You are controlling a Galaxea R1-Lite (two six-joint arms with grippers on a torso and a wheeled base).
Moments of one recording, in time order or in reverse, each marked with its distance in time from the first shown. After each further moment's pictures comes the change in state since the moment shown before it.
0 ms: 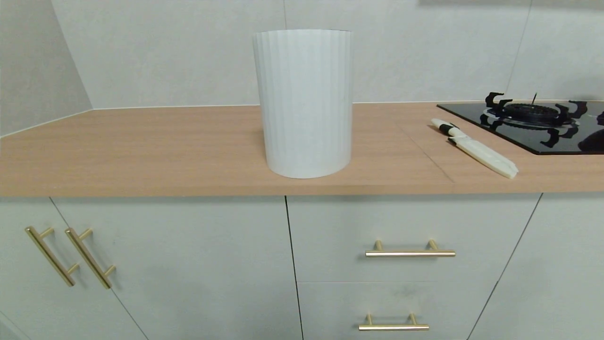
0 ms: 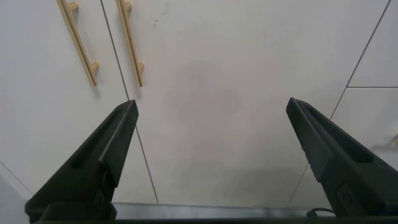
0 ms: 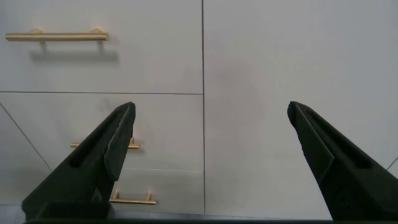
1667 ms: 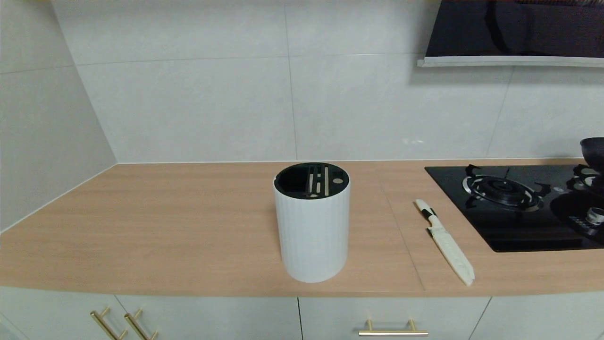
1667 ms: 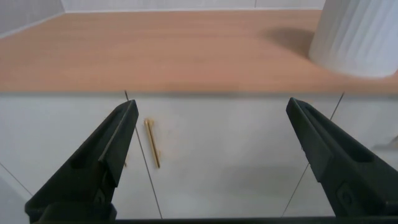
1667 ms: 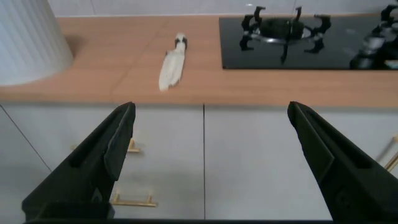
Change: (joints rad) left arm 0.000 0.000 0.000 0.000 0.000 0.000; right arm 0.000 0.000 0.000 0.000 0.000 0.000
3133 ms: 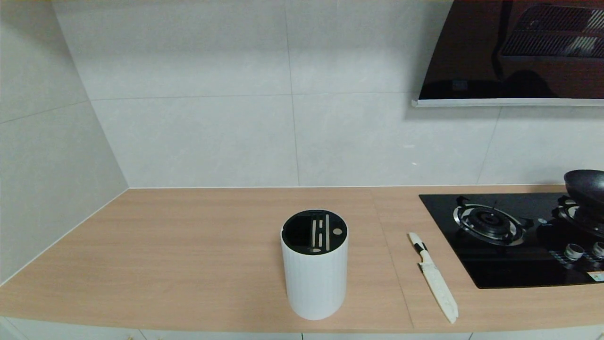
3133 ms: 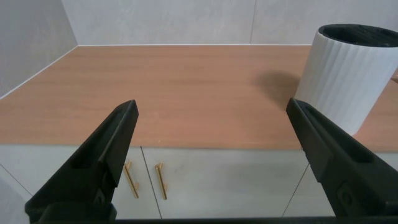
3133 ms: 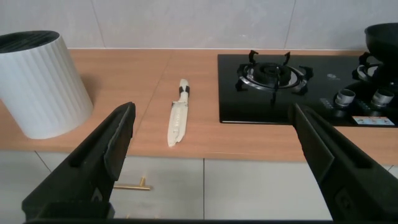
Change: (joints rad) left arm 0.000 0.000 0.000 0.000 0.000 0.000; right arm -0.001 0.000 0.000 0.000 0.000 -0.007
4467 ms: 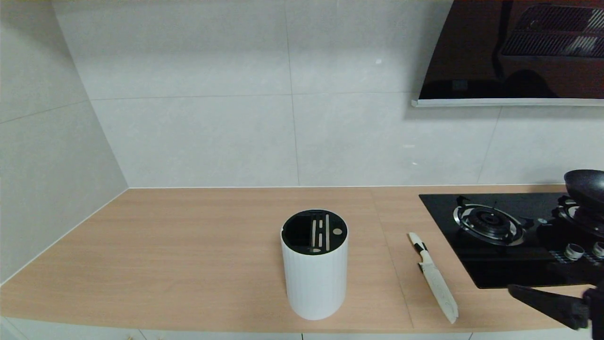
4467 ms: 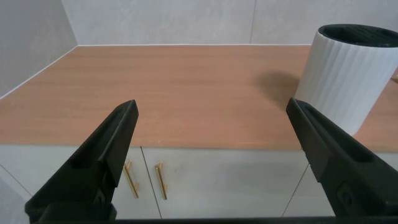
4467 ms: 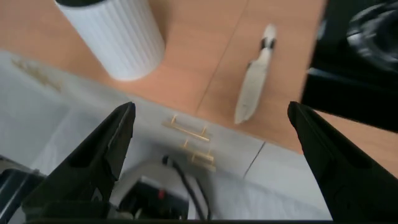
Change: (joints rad) left arm 0.000 0.000 0.000 0.000 0.000 0.000; right arm 0.260 1.074 -0.476 -0.072 0.129 0.028
